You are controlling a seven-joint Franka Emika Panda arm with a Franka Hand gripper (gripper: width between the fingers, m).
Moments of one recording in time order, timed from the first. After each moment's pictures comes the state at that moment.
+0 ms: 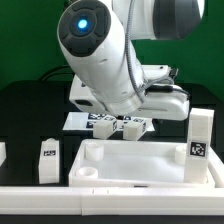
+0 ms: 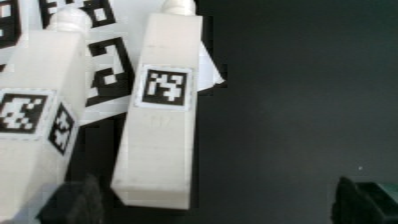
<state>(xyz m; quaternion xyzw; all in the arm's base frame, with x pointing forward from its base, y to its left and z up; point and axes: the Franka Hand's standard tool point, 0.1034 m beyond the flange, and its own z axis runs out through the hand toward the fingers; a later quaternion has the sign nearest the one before) 0.452 0.037 0.046 -0.89 0.17 0.40 0.12</state>
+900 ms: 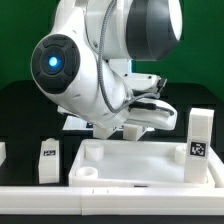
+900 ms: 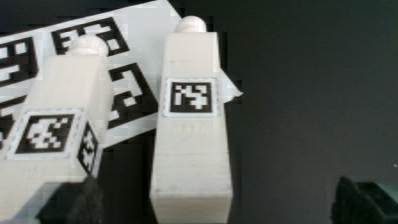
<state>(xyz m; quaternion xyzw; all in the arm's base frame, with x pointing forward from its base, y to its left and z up) 0.445 0.024 0.037 -0.85 0.21 0.46 0.13</state>
